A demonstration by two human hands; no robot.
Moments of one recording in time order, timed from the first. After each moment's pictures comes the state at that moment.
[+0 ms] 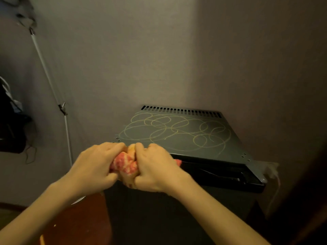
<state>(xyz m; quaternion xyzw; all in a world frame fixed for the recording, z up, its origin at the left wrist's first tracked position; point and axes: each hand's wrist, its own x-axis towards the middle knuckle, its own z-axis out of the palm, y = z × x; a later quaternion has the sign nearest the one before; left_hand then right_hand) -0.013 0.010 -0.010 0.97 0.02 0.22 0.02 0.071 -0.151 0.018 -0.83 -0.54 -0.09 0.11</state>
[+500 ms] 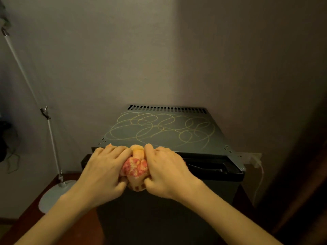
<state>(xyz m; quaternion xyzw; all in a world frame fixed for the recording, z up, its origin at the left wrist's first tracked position) 0.001 -0.035 -0.020 0.97 -0.02 0.26 -0.04 0.075 -0.206 0.012 -0.83 -0.51 -0.16 0.13</state>
